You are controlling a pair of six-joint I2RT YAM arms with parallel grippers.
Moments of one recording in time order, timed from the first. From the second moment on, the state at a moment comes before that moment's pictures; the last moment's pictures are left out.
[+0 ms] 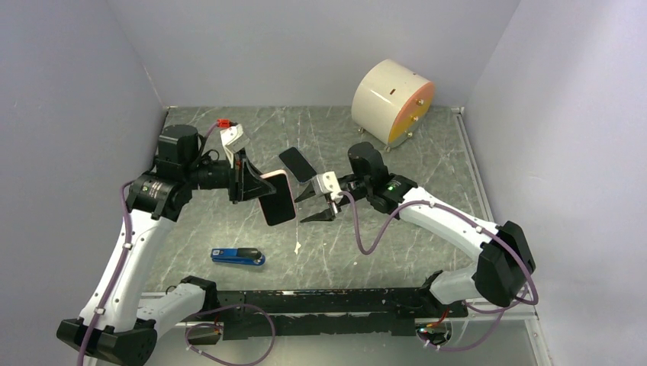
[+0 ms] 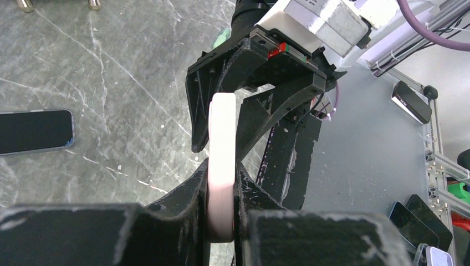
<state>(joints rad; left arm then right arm) -0.26 1.00 1.26 -0.74 1.00 0.08 0.75 1.36 1.02 -0.09 -1.06 -0.73</state>
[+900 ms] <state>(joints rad) -0.27 0.97 1.21 -0.70 1.01 0.11 0.79 1.49 1.13 -0.17 -1.11 -0.69</state>
